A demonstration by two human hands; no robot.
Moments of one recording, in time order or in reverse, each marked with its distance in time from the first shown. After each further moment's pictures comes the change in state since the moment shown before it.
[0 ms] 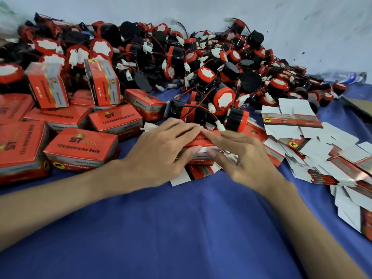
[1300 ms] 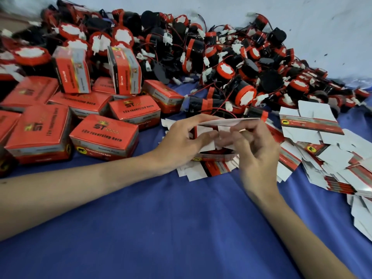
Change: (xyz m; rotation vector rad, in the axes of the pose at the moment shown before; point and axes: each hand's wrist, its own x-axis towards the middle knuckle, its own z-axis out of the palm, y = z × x) left_hand 0.010 0.009 0.007 -0.907 0.107 -0.427; right_hand 0.007 -0.040 0.022 0.598 0.376 0.400
